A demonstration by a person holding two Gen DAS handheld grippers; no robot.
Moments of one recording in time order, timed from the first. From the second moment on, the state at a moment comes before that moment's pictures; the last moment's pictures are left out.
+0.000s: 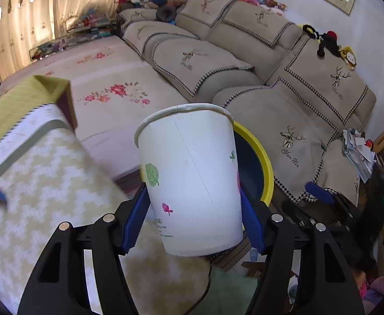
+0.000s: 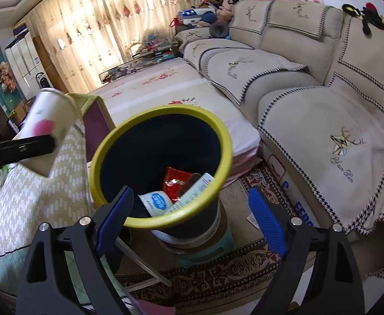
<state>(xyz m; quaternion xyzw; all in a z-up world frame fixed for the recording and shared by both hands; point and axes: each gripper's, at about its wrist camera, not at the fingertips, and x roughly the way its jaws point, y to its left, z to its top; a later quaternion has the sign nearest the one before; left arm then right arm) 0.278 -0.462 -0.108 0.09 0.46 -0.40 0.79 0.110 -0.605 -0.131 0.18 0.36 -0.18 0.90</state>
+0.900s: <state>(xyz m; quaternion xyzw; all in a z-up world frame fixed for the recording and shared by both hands) 0.247 -0.291 -0.051 -0.02 0.37 -0.35 0.86 0.138 -0.575 -0.137 0.17 0.38 -0.13 0.90</state>
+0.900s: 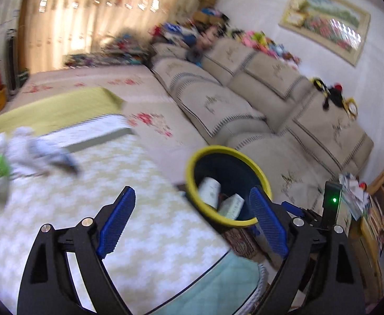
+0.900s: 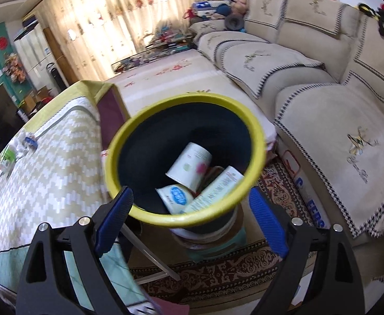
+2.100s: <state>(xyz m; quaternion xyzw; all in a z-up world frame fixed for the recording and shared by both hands) 0.224 -0.049 -0.093 -0.12 0.36 -0.15 0.91 0.379 -0.313 -0.112 -0.06 0.41 0.15 0.90</state>
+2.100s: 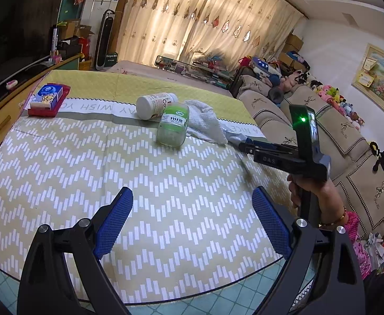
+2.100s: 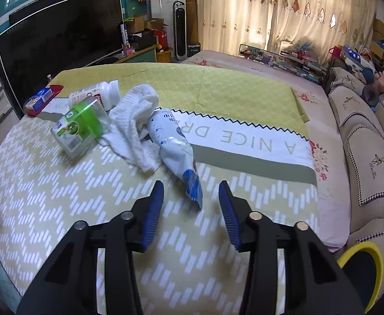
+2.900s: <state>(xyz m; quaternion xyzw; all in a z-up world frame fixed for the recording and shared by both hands) 0.225 -0.060 -0.104 -0.13 0.37 -0.17 0.90 0.307 -0.333 -0.097 -0.03 0.40 0.17 0.90</state>
